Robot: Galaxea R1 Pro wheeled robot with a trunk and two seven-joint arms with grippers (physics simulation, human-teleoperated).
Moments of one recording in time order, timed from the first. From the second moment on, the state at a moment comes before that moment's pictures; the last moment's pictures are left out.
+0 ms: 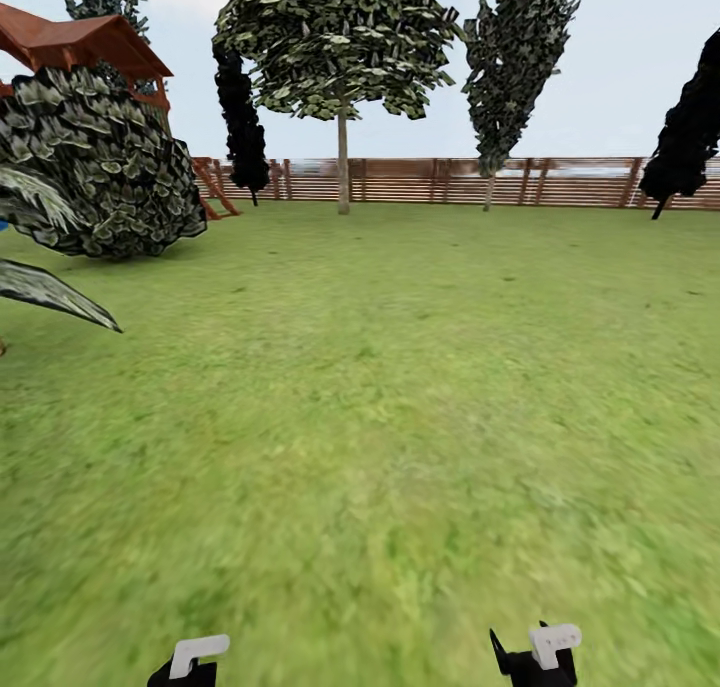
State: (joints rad) left arm -0.38 0.02 0.35 -0.19 -0.28 -0.29 0.12; right arm -0.41 -0.13 0.19 -0.06 -0.13 -0.66 0.08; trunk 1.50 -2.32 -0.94
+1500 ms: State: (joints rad) left arm -0.38 0.02 0.35 -0.19 -0.28 -0.29 0.12; right arm -0.41 -0.13 0.19 -0.06 -0.13 -0.66 0.08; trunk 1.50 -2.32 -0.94
